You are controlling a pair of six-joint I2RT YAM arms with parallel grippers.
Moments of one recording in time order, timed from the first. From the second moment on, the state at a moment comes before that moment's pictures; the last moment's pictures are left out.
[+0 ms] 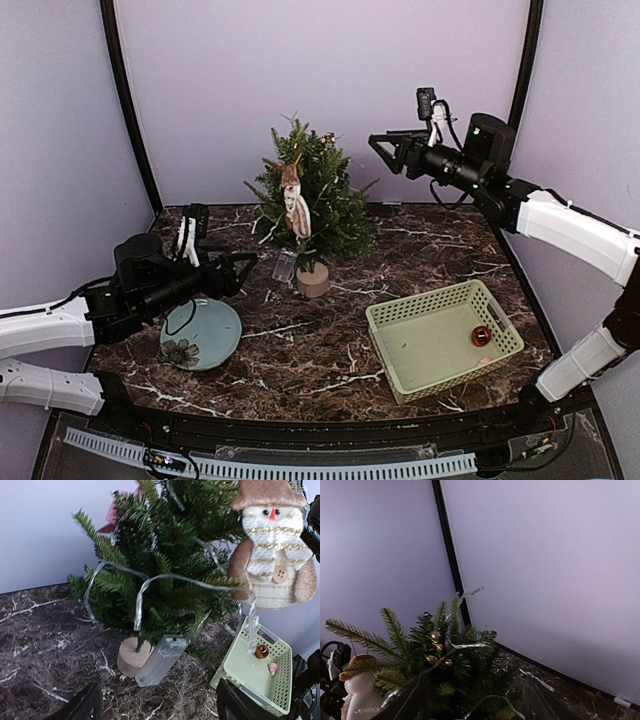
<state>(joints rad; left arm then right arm) -0.81 0.95 0.57 0.22 -0.13 -0.31 0.58 1.46 1.30 0.25 -0.36 0.18</state>
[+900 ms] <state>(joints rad) -0.81 1.59 0.34 0.93 -0.17 -0.85 0.41 2.09 1.32 0.28 -0.53 0.71</state>
